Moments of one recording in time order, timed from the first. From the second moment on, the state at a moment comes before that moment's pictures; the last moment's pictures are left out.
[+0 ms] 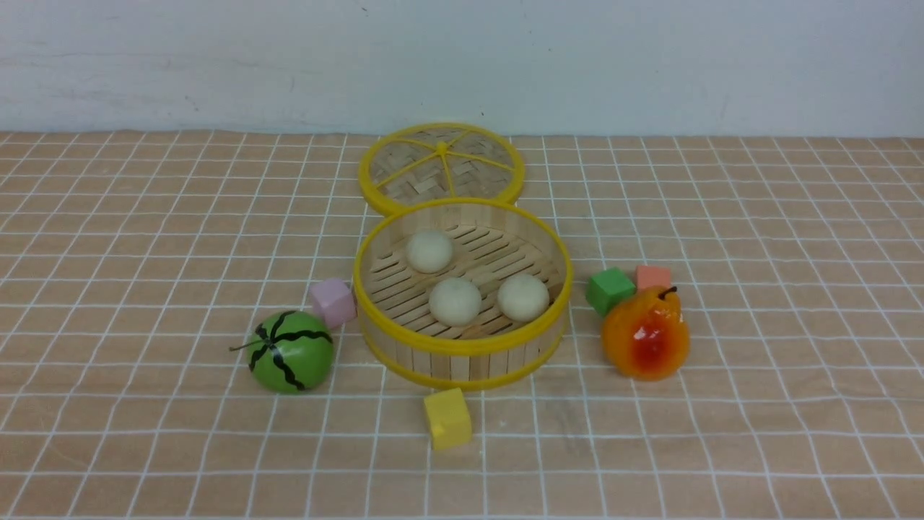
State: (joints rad) right arm 0.00 -0.01 0.02 -0.22 0.40 0.42; left arm -0.35 0.37 -0.68 0.15 0.93 -0.52
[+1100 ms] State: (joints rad) right arm 0.00 -0.01 0.02 -0.22 0.40 0.42; left arm -0.18 -0.01 0.03 0.13 0.37 -0.42
